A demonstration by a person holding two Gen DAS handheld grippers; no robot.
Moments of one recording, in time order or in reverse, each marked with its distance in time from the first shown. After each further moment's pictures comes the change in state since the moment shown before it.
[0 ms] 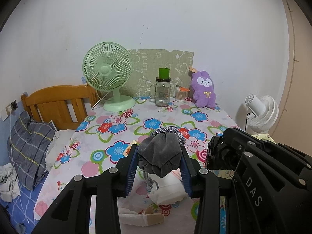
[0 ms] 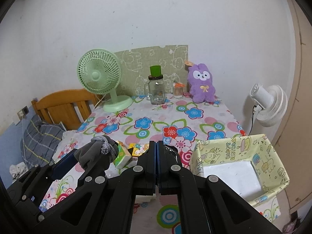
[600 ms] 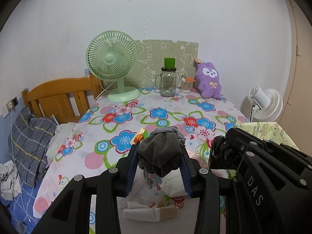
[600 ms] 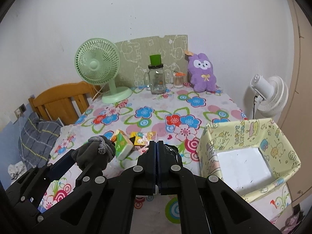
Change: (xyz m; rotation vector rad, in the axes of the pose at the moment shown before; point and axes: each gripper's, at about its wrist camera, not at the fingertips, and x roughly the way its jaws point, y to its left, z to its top) left arm 0.013 0.019 -0.022 0.007 0.037 0.015; right arm 0.019 0.017 -0.026 0.022 0.034 -0.015
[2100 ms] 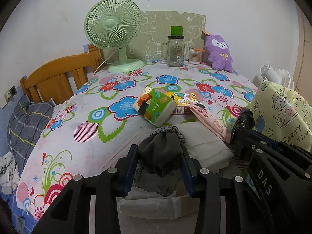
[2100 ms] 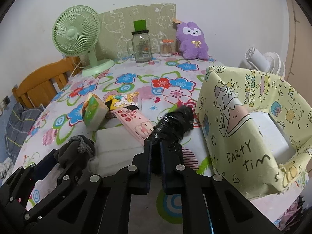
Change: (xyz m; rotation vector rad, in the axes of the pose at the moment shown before) left arm 0.064 0.016 -0.061 0.012 0.115 0.034; right arm 0.076 -0.011 -0.064 0.039 0.133 -0.090
